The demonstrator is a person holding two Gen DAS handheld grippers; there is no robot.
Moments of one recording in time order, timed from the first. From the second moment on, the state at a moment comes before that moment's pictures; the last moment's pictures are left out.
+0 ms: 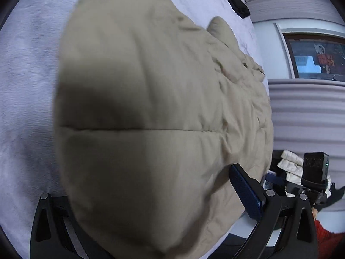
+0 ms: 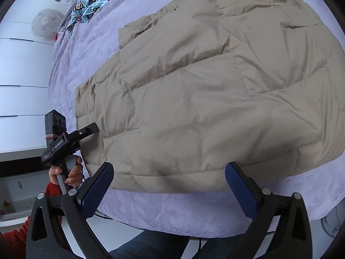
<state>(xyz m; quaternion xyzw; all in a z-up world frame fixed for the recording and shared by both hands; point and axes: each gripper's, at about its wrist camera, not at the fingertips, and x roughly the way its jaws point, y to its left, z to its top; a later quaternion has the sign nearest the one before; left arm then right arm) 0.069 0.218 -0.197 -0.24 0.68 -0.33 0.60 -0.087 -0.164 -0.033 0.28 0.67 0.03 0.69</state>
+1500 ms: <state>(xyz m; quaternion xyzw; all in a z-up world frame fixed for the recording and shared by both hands) 0.021 -0.148 -0.016 -0.03 0.66 -0.47 0.58 -0.136 -0.342 -0.056 0.42 0.53 -0.01 0.73</state>
